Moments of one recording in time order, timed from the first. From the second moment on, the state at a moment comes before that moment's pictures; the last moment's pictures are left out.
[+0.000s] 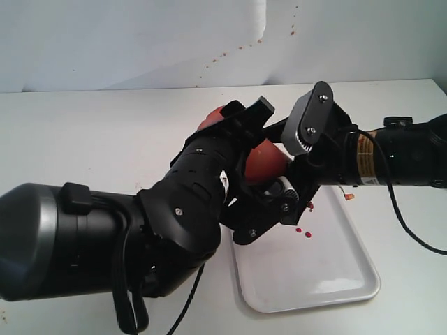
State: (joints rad) left arm -1.05 1.80 -1.00 1.72 0.80 0.05; right arm 0.33 1.65 -0.77 -1.34 -0.65 0.69
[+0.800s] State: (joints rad) left arm -1.05 1.80 -1.00 1.72 0.82 0.08; right arm 0.33 1.65 -0.77 -1.46 -0.58 0.75
